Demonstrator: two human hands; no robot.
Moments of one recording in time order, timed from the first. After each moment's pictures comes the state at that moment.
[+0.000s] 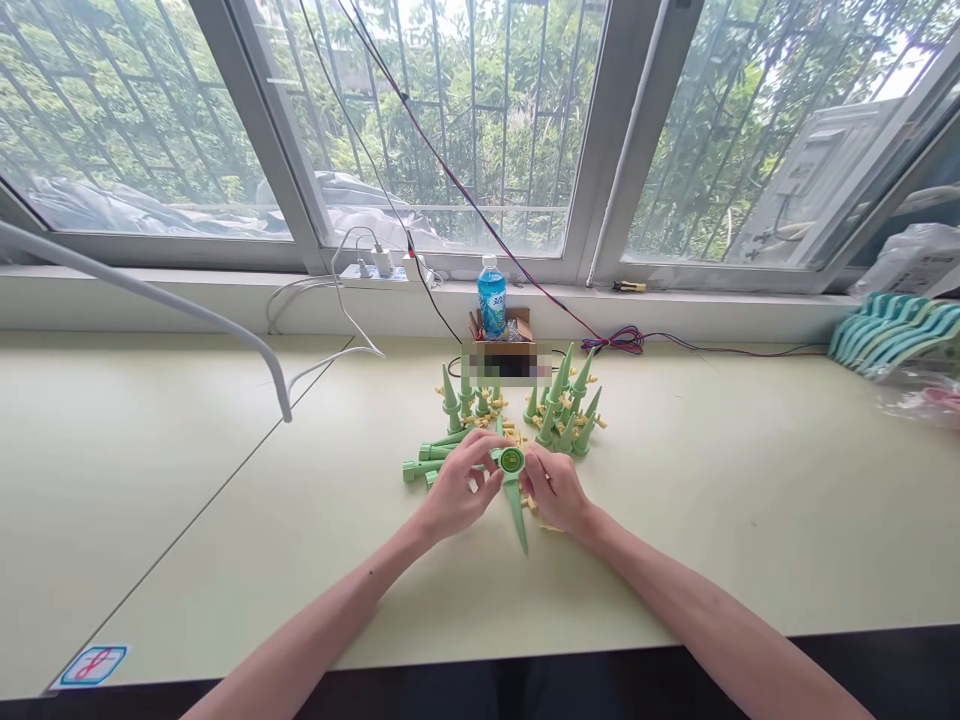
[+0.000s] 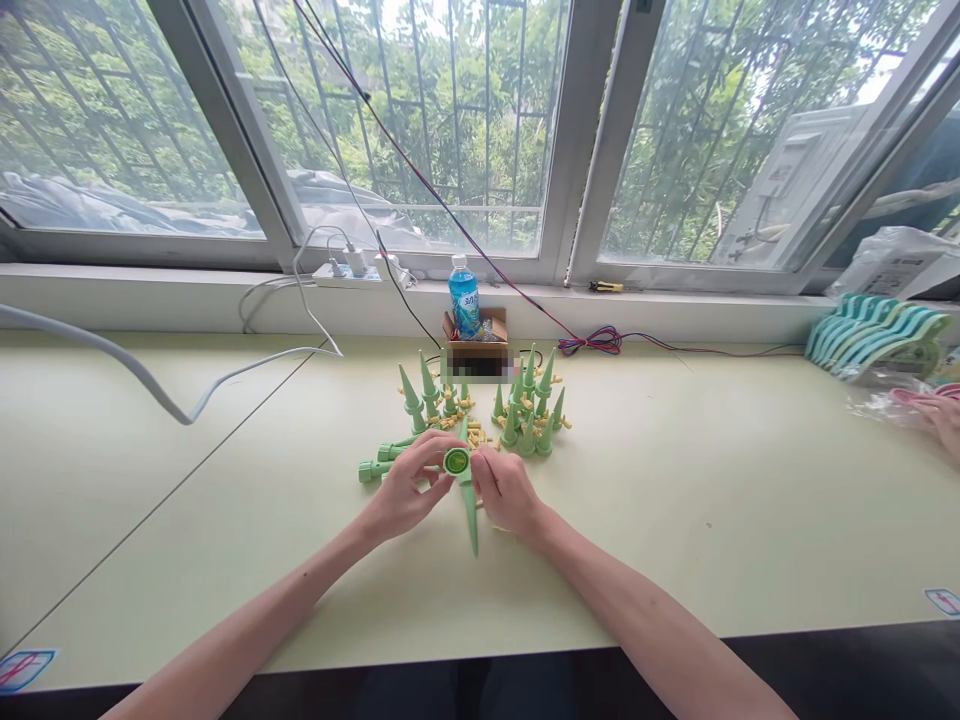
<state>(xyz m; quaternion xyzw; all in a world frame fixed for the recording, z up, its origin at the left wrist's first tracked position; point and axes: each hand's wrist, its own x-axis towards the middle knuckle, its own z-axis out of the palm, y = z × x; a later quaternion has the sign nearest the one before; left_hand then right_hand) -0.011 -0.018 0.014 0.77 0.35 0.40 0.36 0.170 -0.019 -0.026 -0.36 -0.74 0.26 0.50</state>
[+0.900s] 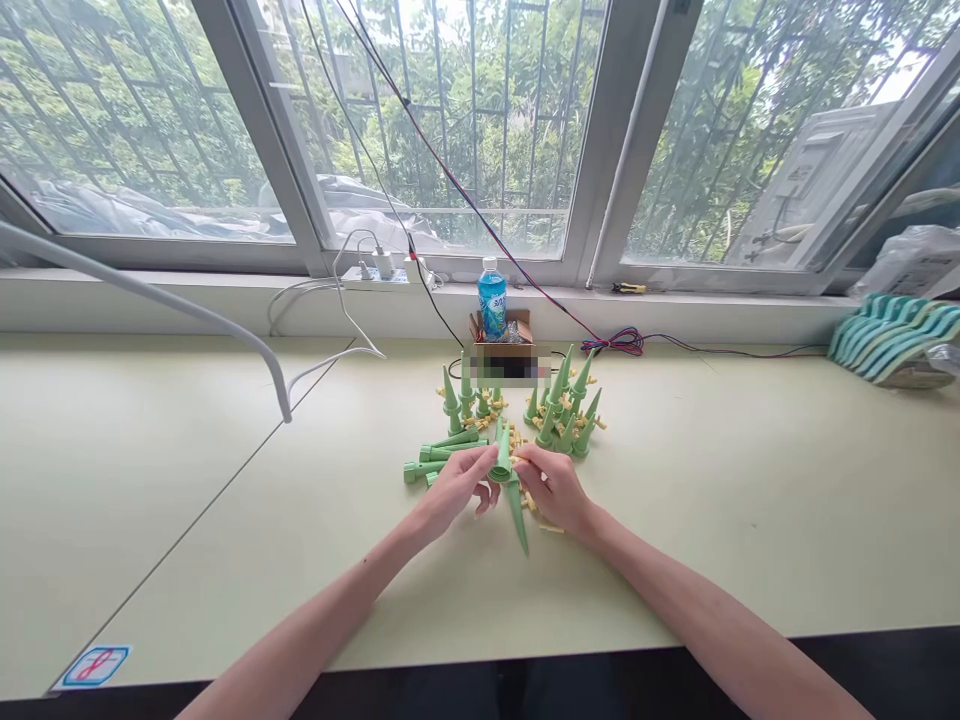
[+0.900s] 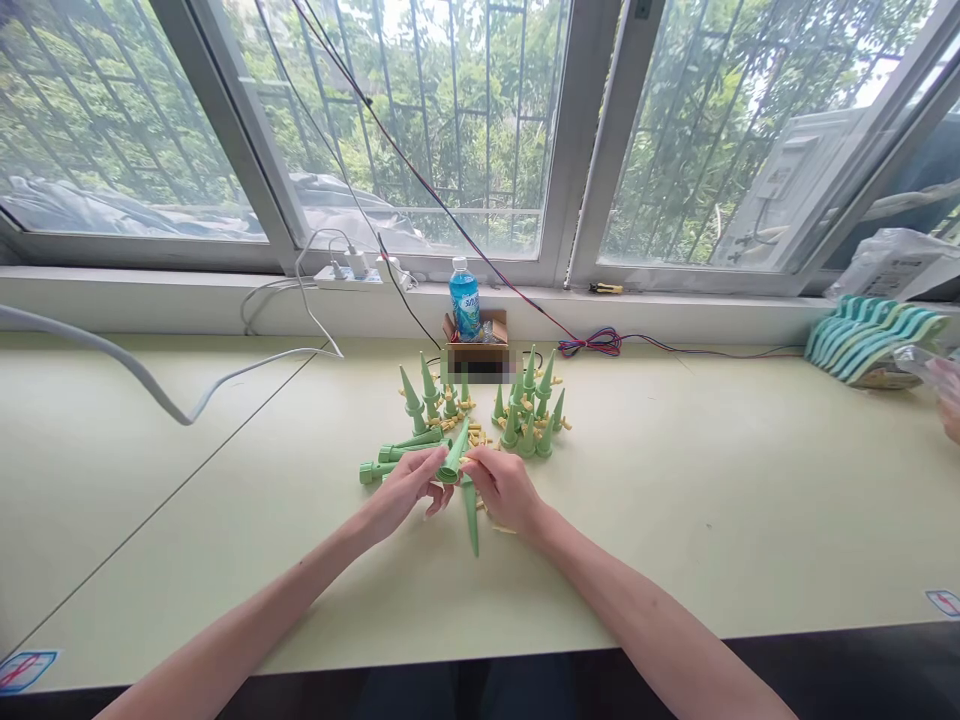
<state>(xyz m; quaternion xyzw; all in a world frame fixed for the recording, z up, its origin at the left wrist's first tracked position) -0.011 -0.015 0.017 0.60 0.34 0.35 0.63 0.171 -0.016 -0.021 -0.32 -0.77 0.23 0.50</state>
